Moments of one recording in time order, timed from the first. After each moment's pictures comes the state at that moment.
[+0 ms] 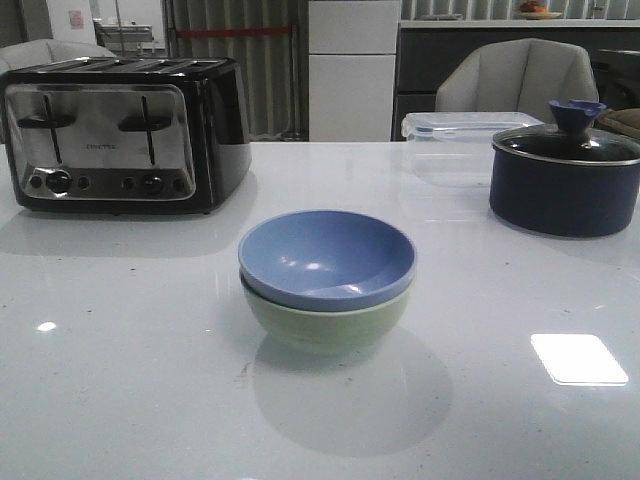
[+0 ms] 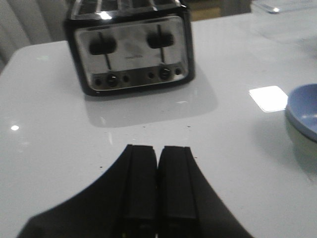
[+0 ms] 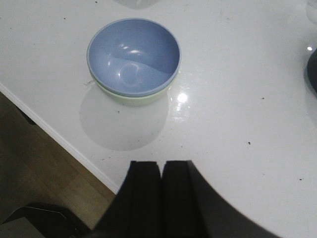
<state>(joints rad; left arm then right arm) -0.08 0.16 -0.27 -0.17 0.43 0.25 0.42 0.68 -0.67 0.19 0.72 -0.27</state>
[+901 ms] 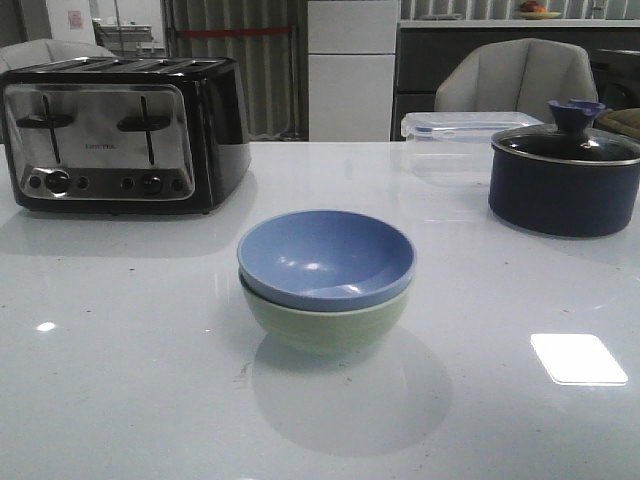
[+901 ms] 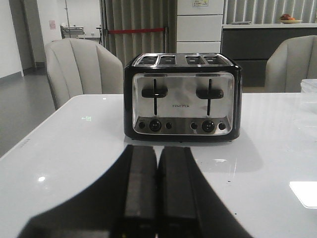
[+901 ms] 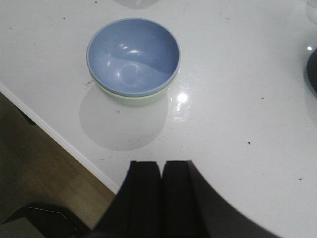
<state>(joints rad) -0.03 0.00 0.00 0.02 0.06 -0.03 0.42 0.68 -0.67 0.19 0.72 -0.27</state>
